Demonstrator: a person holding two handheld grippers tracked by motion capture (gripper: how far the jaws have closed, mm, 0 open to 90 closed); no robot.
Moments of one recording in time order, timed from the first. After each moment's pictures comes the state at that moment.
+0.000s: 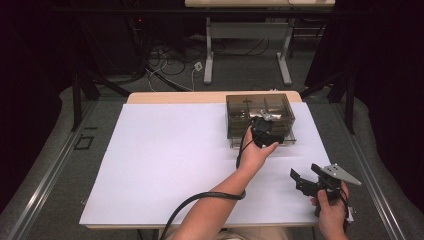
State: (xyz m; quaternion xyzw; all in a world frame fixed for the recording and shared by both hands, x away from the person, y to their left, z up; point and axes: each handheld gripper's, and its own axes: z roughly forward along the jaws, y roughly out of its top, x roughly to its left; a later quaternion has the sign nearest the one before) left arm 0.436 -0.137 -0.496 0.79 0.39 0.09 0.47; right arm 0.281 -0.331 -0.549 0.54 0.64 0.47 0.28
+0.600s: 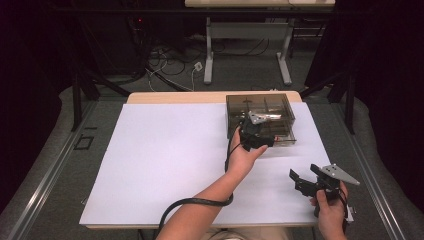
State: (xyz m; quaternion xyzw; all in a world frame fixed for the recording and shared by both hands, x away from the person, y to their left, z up) left arm 0.420 -0.095 -0.485 0.78 0.38 0.13 0.47; right arm 0.281 -0.330 -0.550 0.54 0.64 0.47 0.28
